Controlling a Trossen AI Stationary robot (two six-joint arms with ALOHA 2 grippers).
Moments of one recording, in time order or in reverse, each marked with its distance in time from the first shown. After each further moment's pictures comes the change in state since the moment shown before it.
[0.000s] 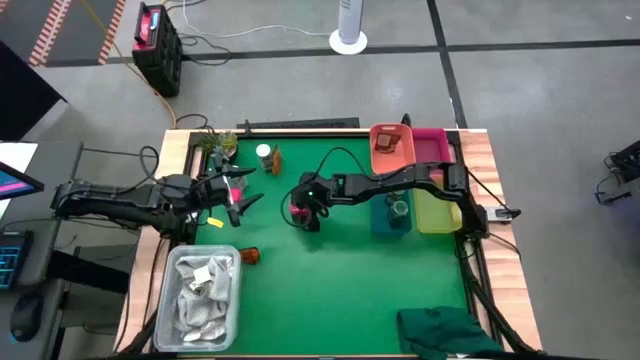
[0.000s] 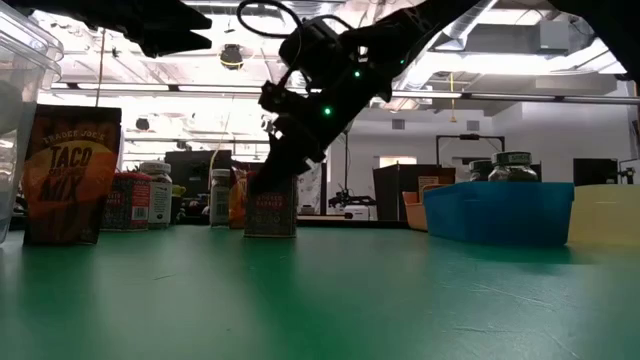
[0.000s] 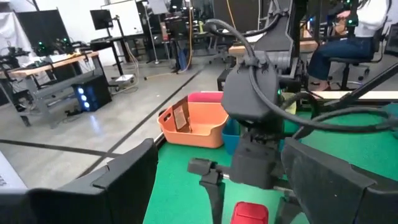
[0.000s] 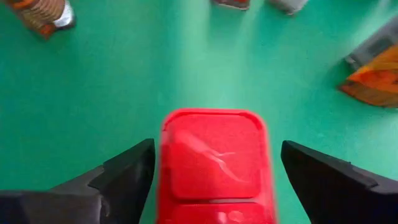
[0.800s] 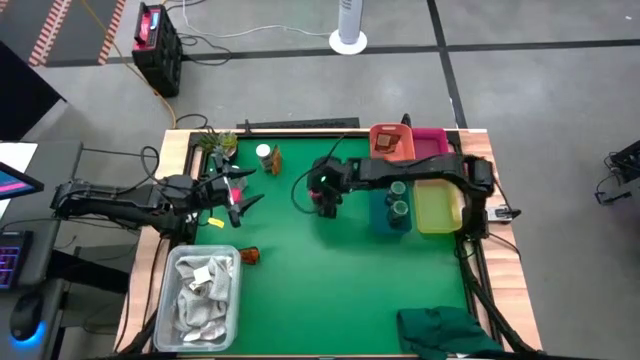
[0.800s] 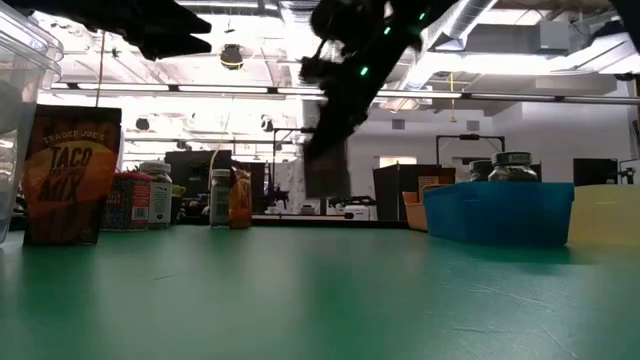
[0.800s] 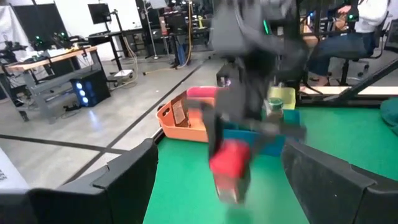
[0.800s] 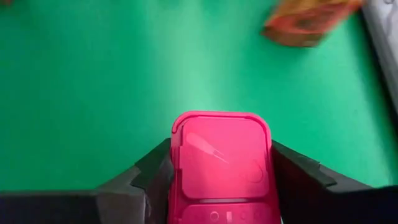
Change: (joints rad) left arm 0.000 0.003 0.000 -0.021 0.000 -0.014; right arm -0.047 -0.199 -0.001 -0.350 0.116 0.028
